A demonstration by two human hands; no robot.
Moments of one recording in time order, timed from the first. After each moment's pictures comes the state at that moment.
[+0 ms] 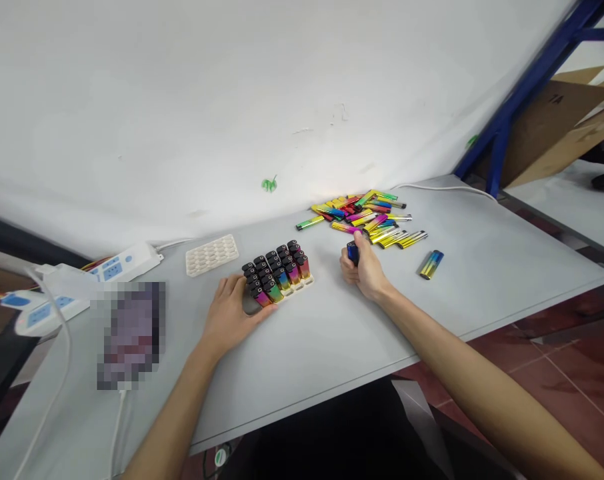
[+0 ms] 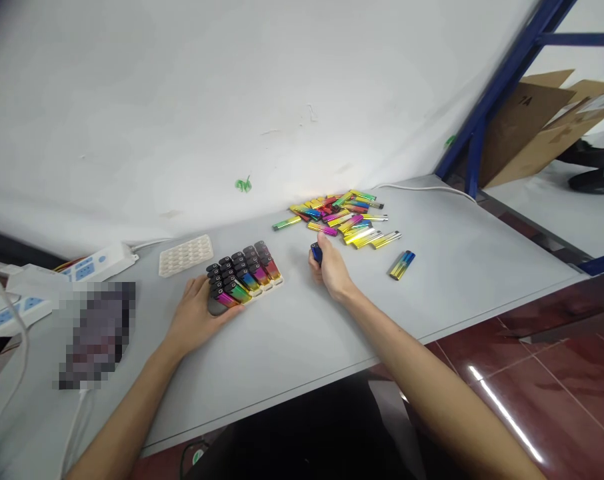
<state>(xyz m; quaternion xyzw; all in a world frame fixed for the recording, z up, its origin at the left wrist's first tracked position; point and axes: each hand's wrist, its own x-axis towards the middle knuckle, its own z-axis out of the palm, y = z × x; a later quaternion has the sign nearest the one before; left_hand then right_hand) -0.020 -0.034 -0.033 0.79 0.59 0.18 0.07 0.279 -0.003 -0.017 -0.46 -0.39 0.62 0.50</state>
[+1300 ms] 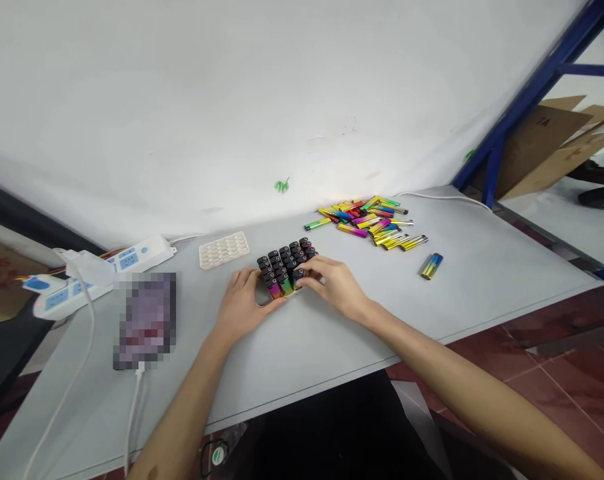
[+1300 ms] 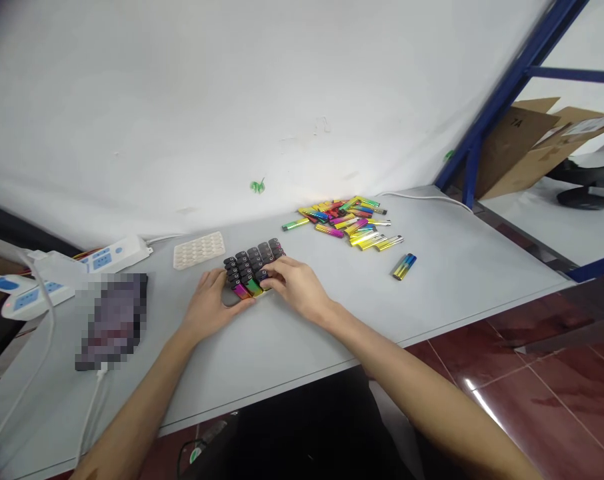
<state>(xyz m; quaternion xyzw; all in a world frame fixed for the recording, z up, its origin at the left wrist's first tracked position) -0.021 -0.032 -0.037 0.79 0.58 0.19 0.07 0.216 -0.034 0.002 -0.44 -0.77 0.27 0.37</state>
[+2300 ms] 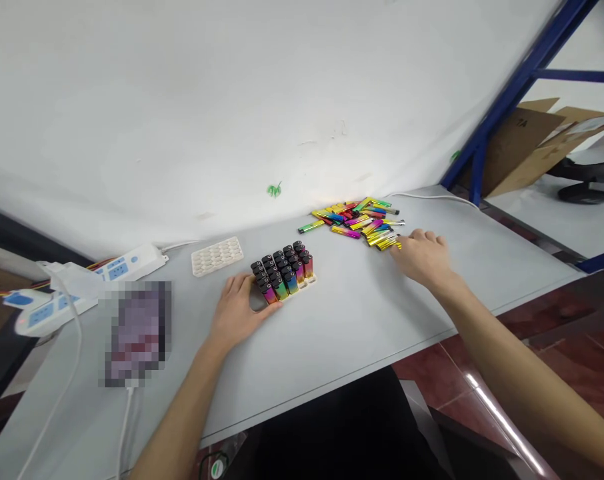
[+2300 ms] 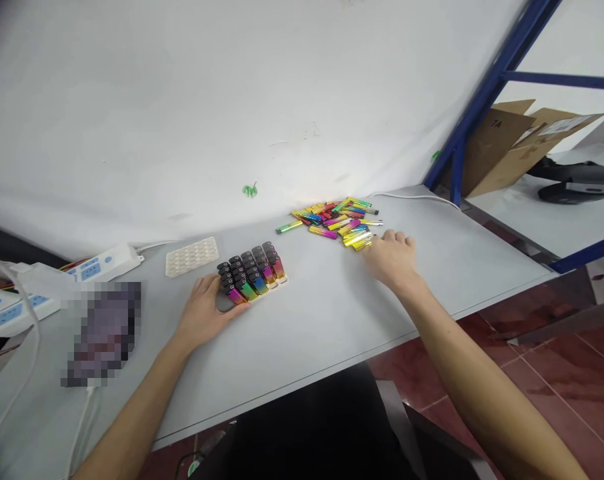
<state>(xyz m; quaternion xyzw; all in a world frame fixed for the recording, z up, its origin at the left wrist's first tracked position) -0.022 -0.031 -0.037 0.79 0.57 0.19 0.06 0.367 -0.019 0.014 -0.79 -0.61 -0.08 -0.04</state>
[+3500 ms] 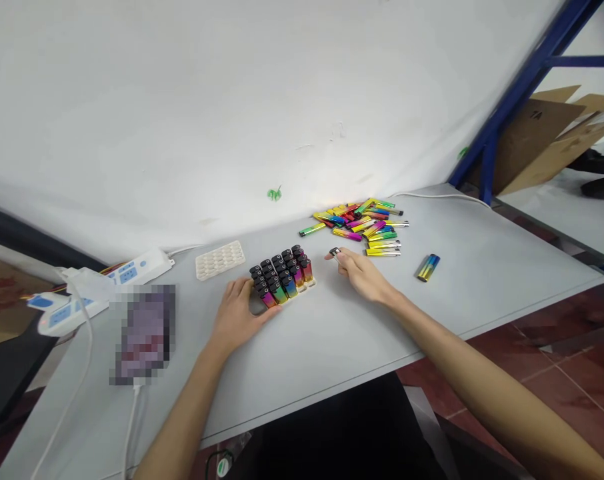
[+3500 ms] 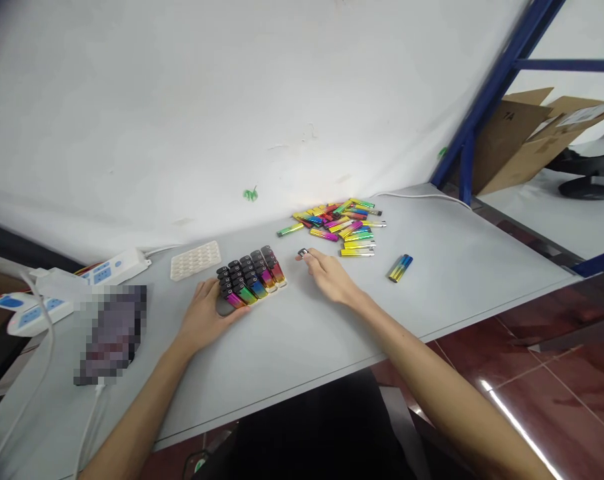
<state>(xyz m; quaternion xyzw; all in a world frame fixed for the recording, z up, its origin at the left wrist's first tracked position) -0.021 -0.033 -0.033 0.79 0.58 0.19 0.08 0.286 -0.017 -0.007 -0.53 -0.67 0.37 0.37</state>
